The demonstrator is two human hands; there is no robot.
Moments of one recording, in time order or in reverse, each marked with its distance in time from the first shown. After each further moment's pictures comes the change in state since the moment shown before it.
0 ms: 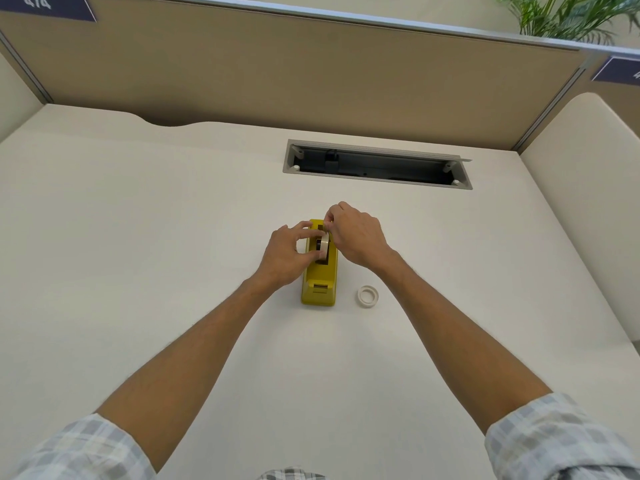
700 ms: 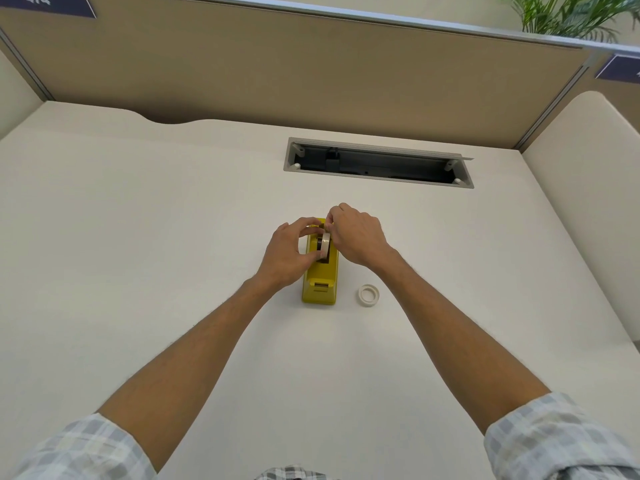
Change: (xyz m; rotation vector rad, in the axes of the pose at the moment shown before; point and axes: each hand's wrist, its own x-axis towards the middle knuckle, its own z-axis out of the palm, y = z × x) left_hand -0.001 -0.006 0.003 -0.051 0.044 0.063; right_hand 0.001 -0.001 0.003 -0.055 -0.029 0.006
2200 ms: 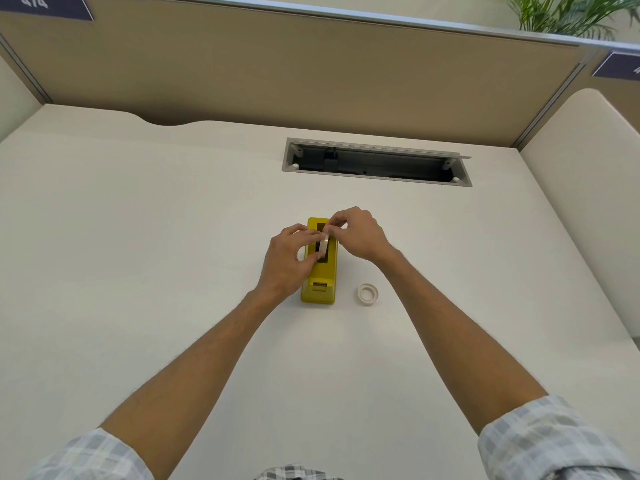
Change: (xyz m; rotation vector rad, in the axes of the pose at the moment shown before) left_hand -0.010 -0.011 0.012 0.057 0.107 0.130; right_hand 0.003 0.017 0.009 0.487 -0.046 0.140
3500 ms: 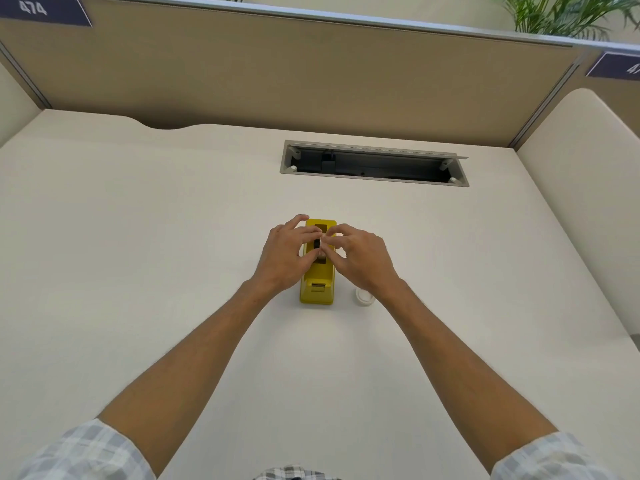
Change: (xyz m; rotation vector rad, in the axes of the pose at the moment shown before) left_hand 0.013 0.006 -0.007 0.227 -0.133 0.021; right_hand -0.049 0.008 0.009 -0.264 0.228 -0.347
